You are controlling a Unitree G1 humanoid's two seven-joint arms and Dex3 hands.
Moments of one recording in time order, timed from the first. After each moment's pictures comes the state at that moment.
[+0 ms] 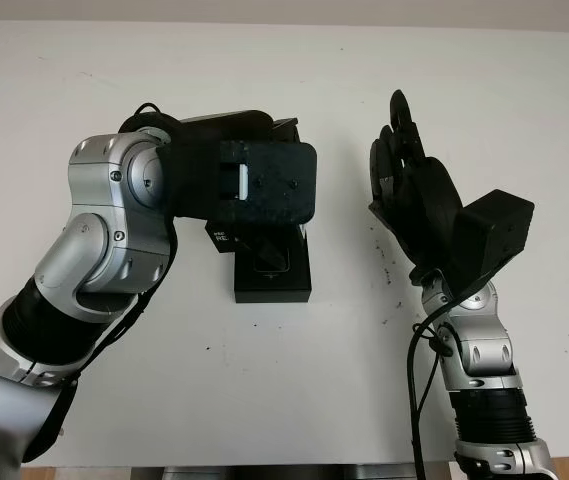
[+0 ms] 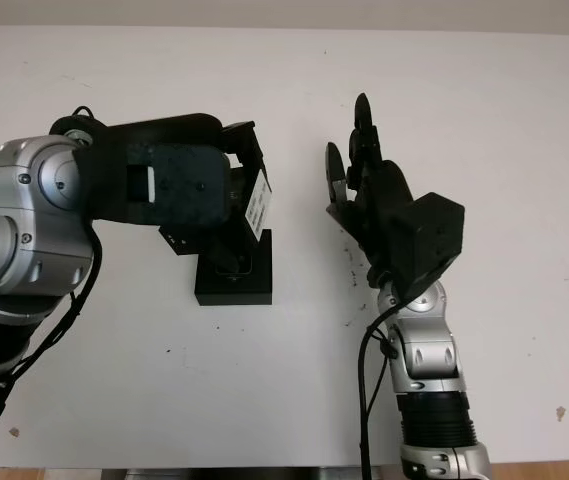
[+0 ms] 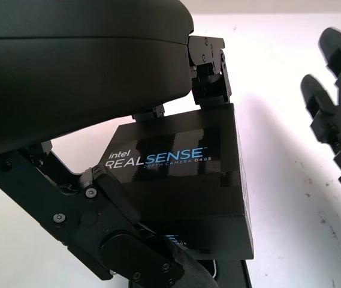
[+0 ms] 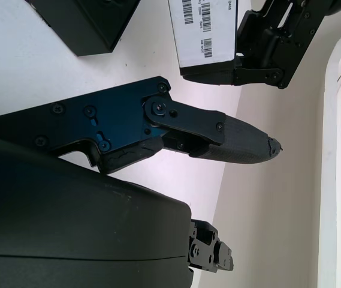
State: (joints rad) left arm -0.87 0.53 -0.40 -0.34 0.71 0.66 -0.94; right arm -0.39 -0.13 -0.05 0.03 0.07 0.10 0.11
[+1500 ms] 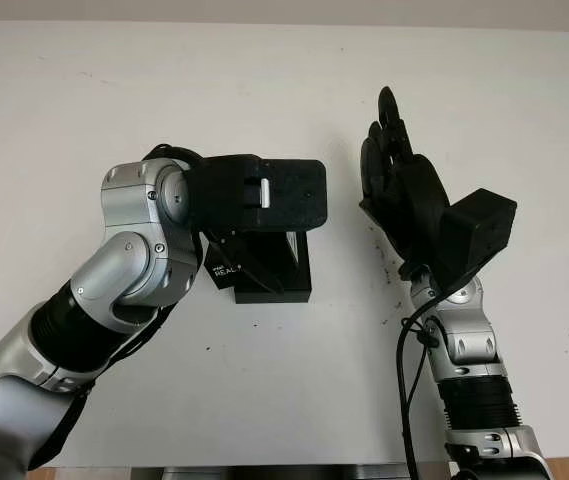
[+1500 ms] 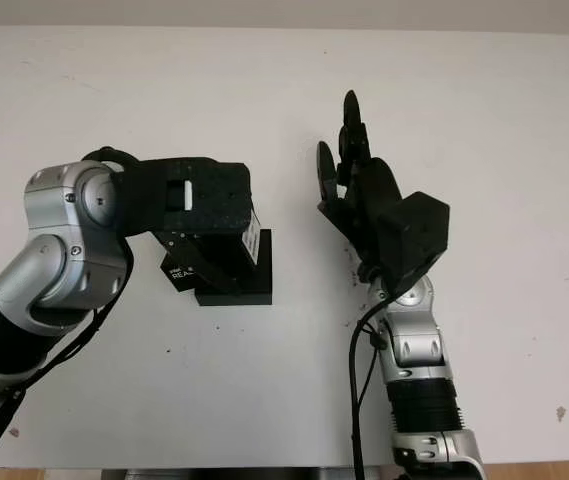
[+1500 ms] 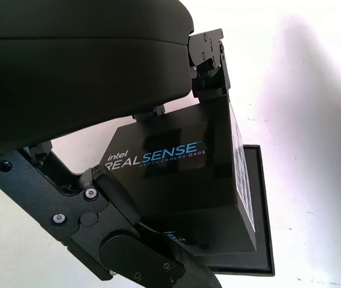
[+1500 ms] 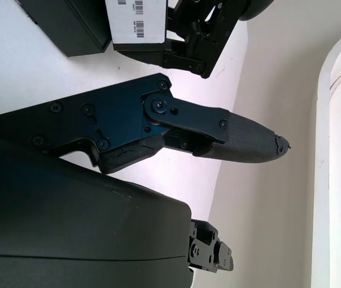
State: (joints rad) left arm -0.88 0.50 -0.51 -0.29 0.79 0.90 -1.13; right arm -0.45 -0.11 -0.05 0.15 0.07 0.00 0.13
